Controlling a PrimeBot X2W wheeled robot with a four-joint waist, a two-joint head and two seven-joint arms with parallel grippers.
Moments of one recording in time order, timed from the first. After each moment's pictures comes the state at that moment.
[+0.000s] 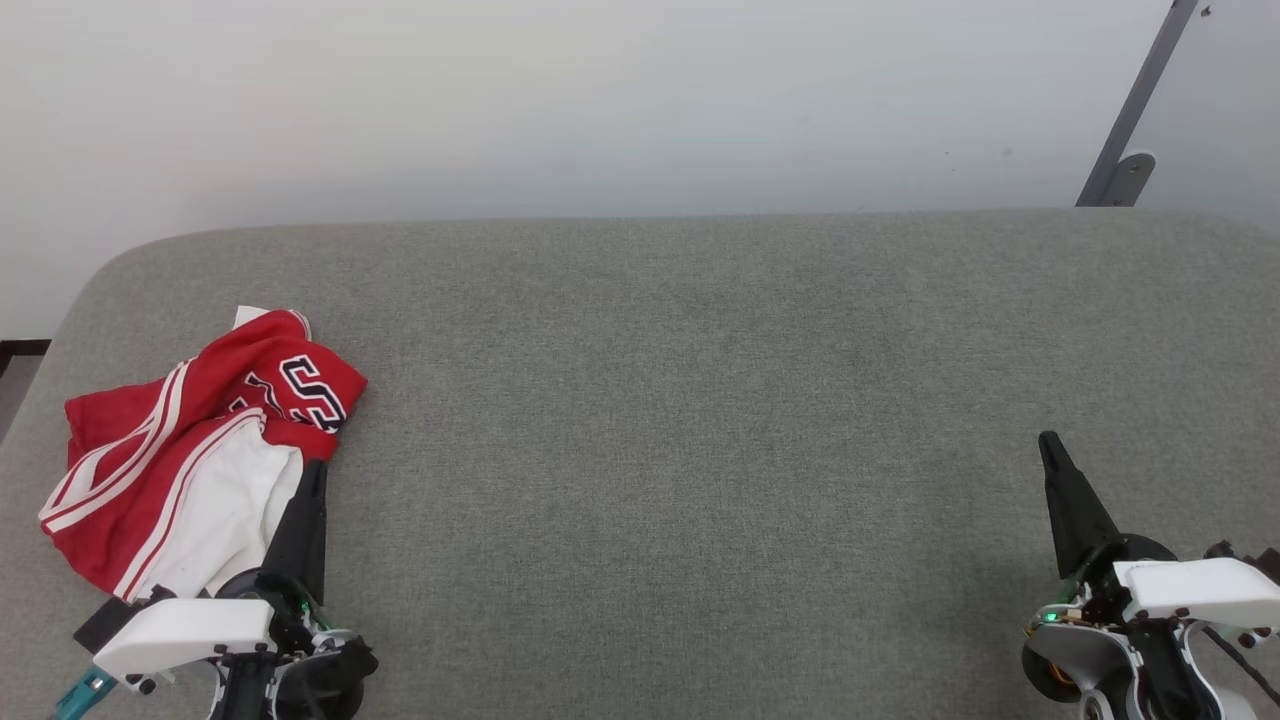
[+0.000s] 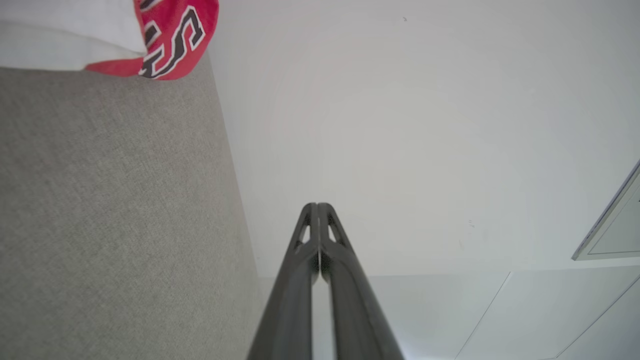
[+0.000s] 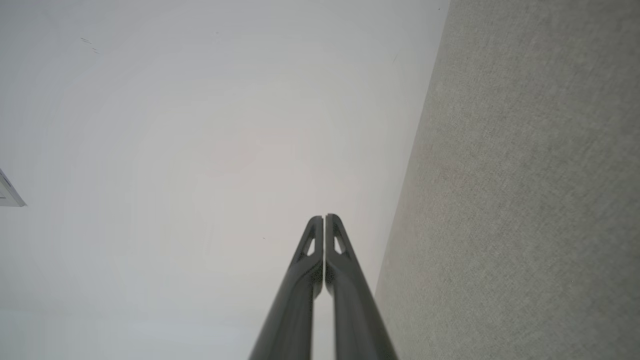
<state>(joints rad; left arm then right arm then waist) -0.10 0.05 0.11 0.25 -1.61 -0.13 0.11 -0.11 -0.05 -0.11 0.24 1.61 0.13 0.11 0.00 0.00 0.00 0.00</state>
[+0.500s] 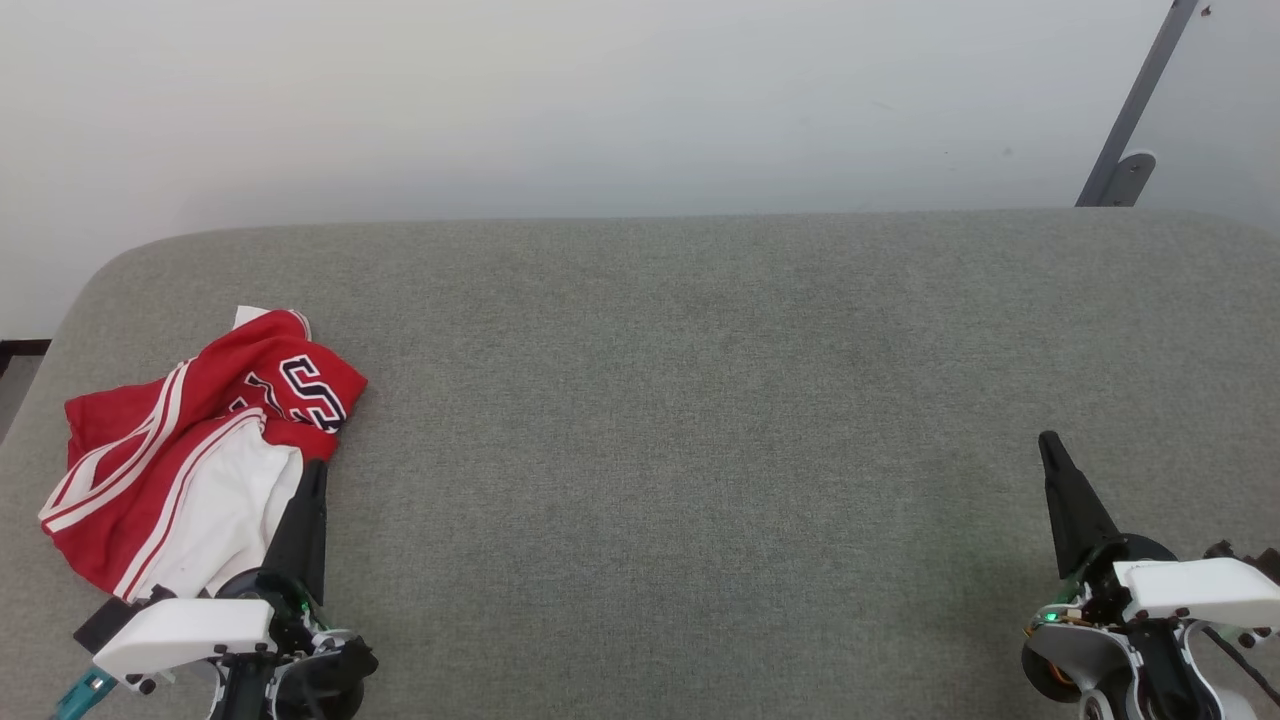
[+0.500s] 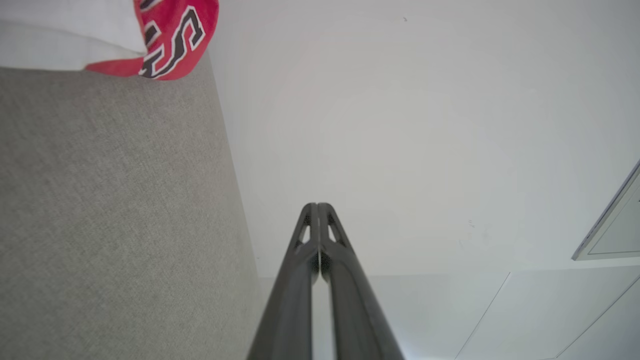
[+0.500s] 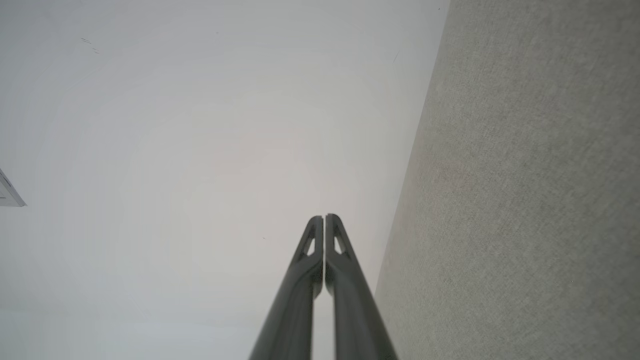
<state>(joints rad) -0.10 0.05 0.11 0.25 -1.61 -0.13 0.11 -0.11 -0.05 -0.11 0.24 1.61 0.13 0.11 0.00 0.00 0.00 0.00</state>
